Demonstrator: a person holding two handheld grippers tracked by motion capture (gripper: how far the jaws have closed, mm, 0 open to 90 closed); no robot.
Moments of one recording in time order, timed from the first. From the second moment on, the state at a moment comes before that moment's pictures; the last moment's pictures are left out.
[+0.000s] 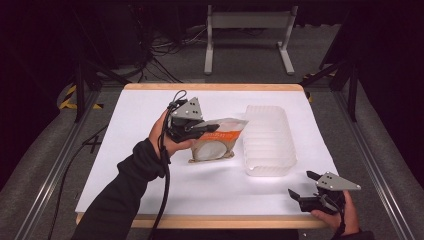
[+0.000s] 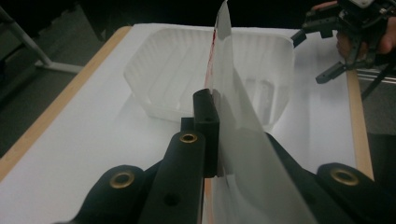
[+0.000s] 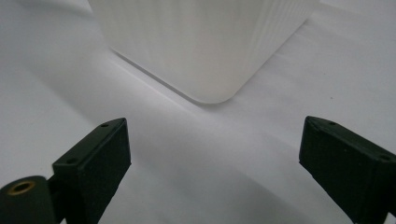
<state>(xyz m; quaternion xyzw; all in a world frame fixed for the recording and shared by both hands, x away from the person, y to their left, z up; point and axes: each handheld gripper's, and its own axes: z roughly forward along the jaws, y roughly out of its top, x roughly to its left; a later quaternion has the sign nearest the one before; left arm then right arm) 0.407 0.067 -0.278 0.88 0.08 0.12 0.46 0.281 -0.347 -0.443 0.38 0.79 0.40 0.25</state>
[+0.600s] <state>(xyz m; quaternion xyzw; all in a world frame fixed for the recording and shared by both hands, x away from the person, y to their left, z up) 0.418 0.022 -0.256 0.88 0.05 0.11 0.46 0.282 -0.346 -0.443 0.38 0.79 0.40 0.26</state>
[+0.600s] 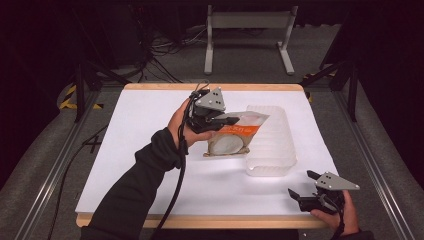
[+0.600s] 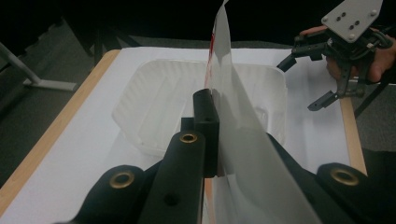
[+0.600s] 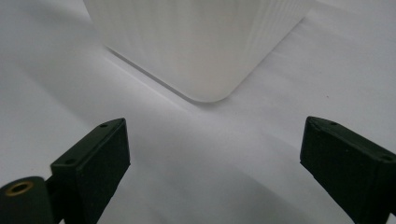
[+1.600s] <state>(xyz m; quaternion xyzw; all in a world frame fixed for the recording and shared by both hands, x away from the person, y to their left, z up) 0.428 -0.060 -0.252 0.87 0.03 0.08 0.49 0.283 -0.347 -0.444 0.39 0.79 0.40 0.25</state>
